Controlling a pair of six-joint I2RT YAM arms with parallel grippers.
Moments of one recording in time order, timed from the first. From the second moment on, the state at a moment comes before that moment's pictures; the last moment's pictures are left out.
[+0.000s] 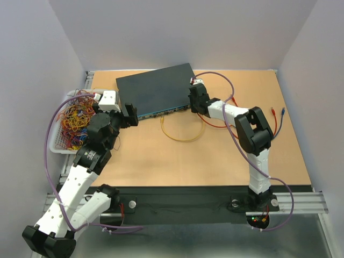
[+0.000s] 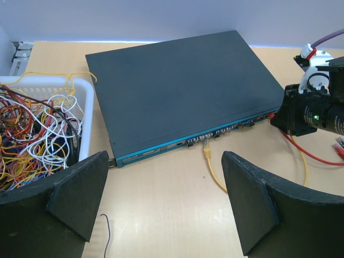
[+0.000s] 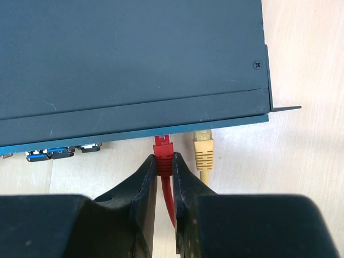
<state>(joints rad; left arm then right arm) -0.40 0.74 0.81 -0.20 -0.25 -0.17 0.50 2.10 1.50 -0.12 0.32 0.20</state>
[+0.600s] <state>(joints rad) -0.40 0.75 0.81 -0.20 -0.26 -0.17 0.50 2.11 1.50 -0.11 0.34 0.19</state>
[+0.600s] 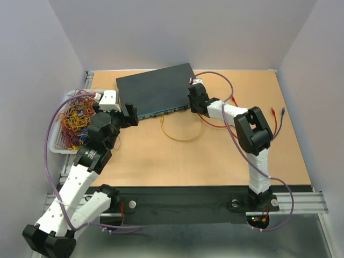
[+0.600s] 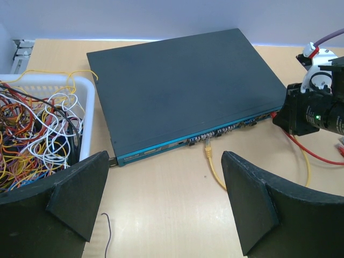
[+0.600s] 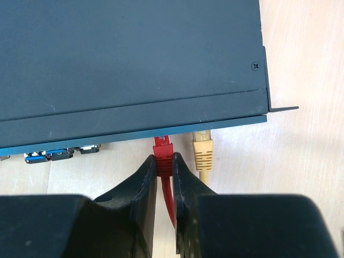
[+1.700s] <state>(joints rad) -0.40 0.77 0.81 -0.20 -0.26 -0.17 0.35 2.00 1.56 0.07 0.23 0.20</state>
